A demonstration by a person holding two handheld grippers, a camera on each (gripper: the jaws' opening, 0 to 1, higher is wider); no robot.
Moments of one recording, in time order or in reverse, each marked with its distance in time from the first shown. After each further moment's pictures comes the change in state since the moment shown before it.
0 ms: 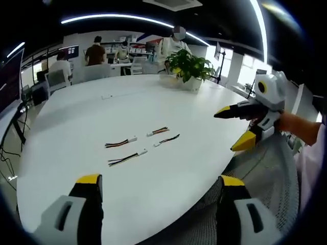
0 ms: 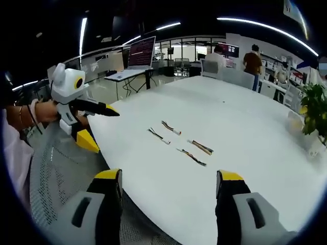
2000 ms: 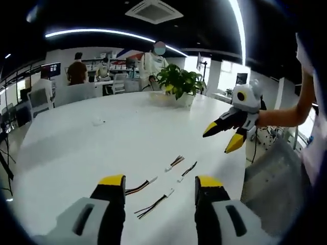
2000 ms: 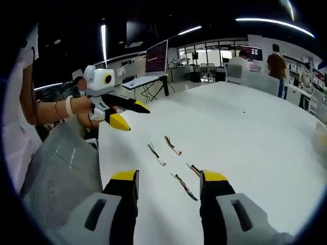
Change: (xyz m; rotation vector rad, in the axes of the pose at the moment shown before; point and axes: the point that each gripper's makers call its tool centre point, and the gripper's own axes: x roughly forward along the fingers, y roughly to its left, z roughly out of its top) left arm 0.051 0.064 0.070 0.100 -0.149 -0.164; right arm 0.059 -0.045 0.041 -0.022 -0.068 0.266
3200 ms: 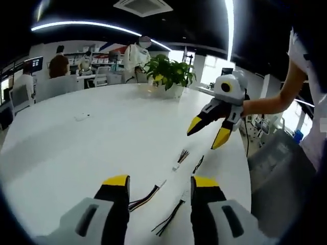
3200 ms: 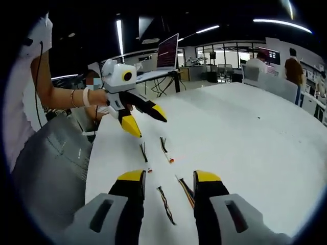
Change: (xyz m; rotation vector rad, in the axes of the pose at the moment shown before) left arm 0.060 0.035 -0.021 0.030 0.078 -0.177; right arm 0.051 -0.036 -0.001 -0.088 0.036 0.126
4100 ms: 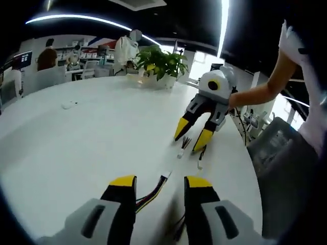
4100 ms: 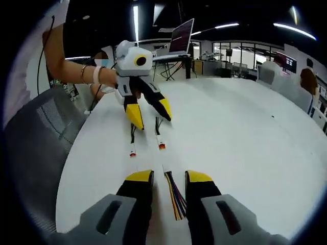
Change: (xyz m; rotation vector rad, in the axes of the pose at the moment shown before) left arm 0.031 0.006 -0.032 0.016 0.040 -0.115; right arm 0.043 -0.019 -0.036 -0.144 0.095 0.063
